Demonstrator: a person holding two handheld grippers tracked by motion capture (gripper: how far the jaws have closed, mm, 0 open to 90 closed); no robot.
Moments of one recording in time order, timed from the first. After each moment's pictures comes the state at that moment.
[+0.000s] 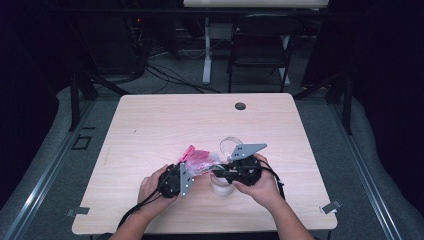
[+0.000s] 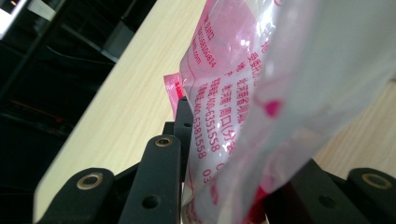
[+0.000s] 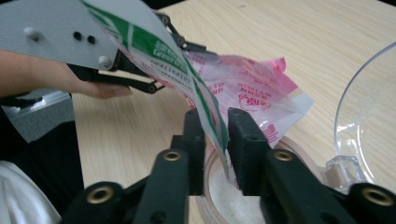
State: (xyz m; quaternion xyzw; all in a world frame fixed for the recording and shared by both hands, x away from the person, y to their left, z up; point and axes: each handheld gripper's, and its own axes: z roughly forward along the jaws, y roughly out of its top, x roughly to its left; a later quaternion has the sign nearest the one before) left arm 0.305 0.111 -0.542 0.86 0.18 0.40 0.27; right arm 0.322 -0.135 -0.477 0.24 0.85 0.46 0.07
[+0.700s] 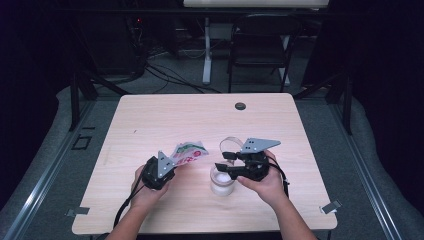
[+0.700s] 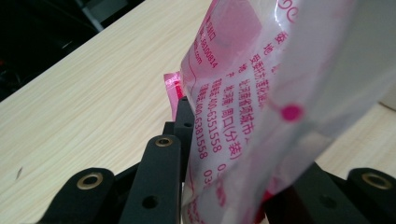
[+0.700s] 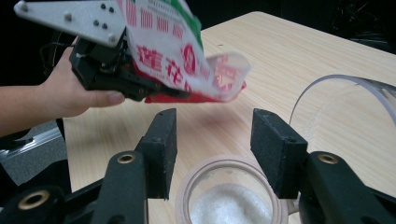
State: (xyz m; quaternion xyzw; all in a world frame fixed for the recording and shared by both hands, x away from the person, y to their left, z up) left arm 0.329 0.158 -0.536 0.82 0.32 0.32 0.35; right arm 0.325 -0.151 -0.465 0.27 0.81 0.52 0.09
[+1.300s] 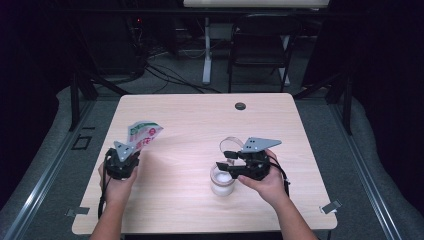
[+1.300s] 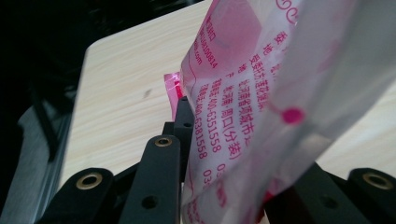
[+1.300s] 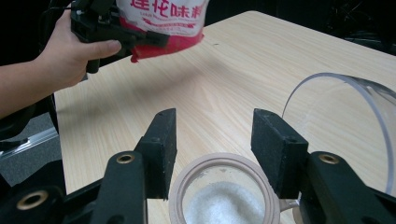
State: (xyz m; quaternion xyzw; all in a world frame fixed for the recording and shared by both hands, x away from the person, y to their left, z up) left arm 0.347 0.246 -0.526 0.73 0.49 0.37 0.32; right arm 0.327 -0.153 -0.465 0.27 0.81 0.51 0.10
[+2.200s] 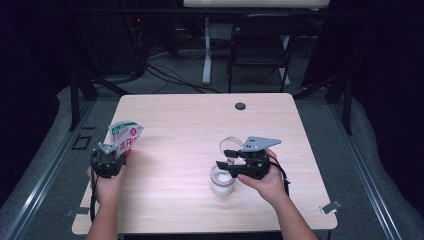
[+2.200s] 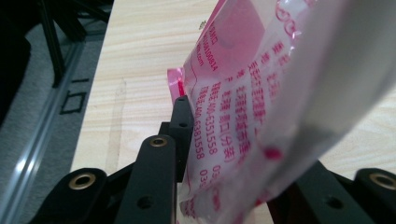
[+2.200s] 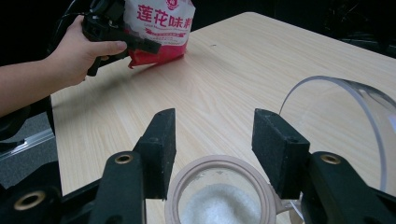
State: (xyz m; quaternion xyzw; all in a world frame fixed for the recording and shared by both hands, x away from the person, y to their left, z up) left arm 0.366 0.292 -0.552 0.68 0.61 0.30 0.28; right arm 0.329 -0.152 -0.464 0.28 0.80 0.52 0.10
